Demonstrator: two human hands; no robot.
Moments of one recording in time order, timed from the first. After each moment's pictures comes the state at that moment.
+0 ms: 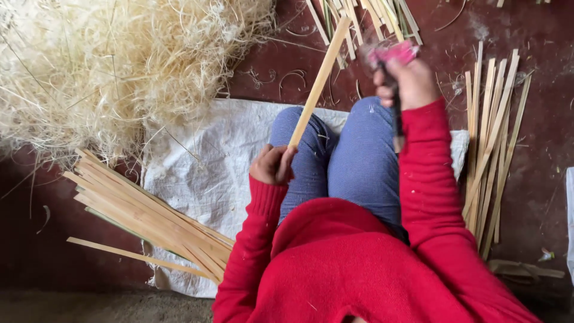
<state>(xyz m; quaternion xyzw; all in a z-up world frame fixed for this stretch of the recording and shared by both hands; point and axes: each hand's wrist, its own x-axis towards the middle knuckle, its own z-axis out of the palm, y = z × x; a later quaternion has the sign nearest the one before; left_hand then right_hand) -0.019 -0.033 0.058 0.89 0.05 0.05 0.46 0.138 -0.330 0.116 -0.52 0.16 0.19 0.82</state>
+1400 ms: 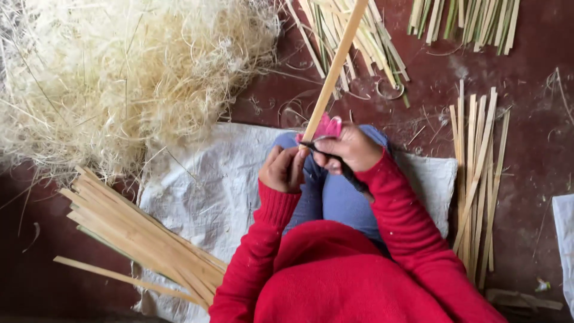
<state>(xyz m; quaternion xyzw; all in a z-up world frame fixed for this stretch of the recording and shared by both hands) 0.021 -0.061 0.080 0.81 -0.05 0.25 0.53 0.082 -0.233 0.171 -0.52 -0.03 0.30 0.80</state>
